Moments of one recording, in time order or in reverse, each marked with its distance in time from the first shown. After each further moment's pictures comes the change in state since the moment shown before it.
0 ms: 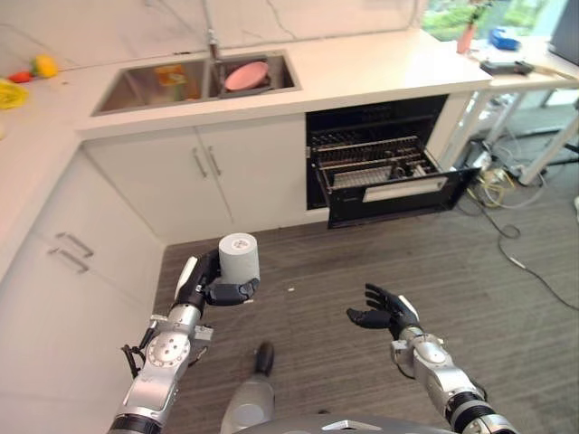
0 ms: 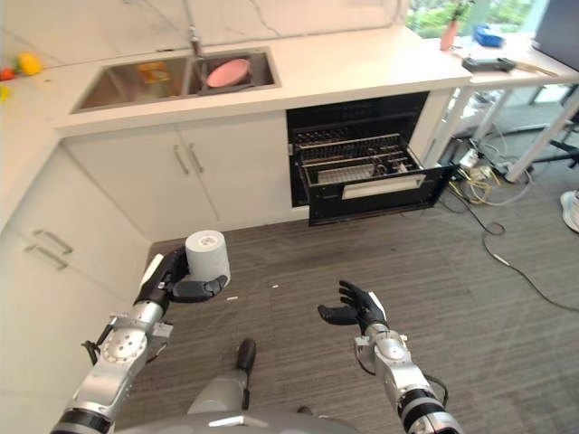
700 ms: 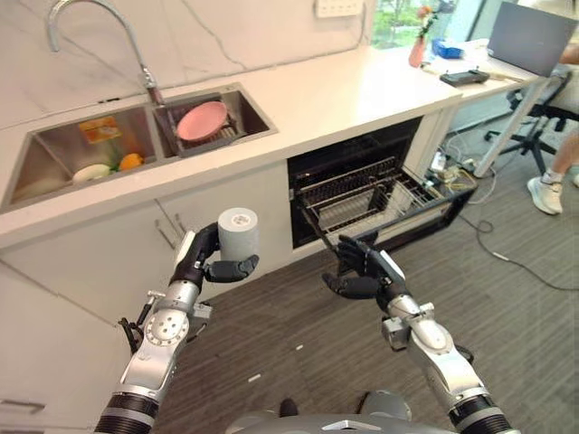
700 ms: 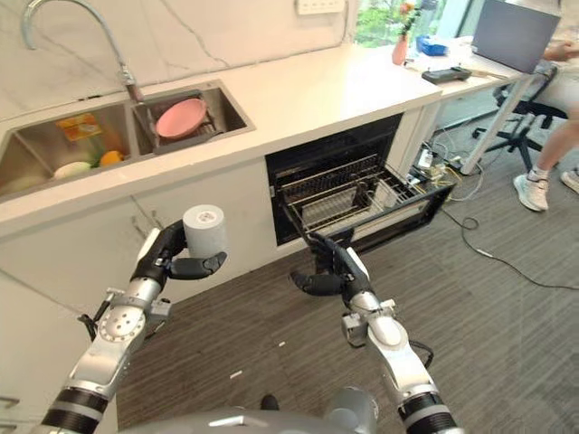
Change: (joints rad) left arm -0.098 0.054 0.004 -0.048 -0.006 0.001 0.014; right arm 0.096 -0.008 -0.052 -0.551 -0.008 -0.013 0.083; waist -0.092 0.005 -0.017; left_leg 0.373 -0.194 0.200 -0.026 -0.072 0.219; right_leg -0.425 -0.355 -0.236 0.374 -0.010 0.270
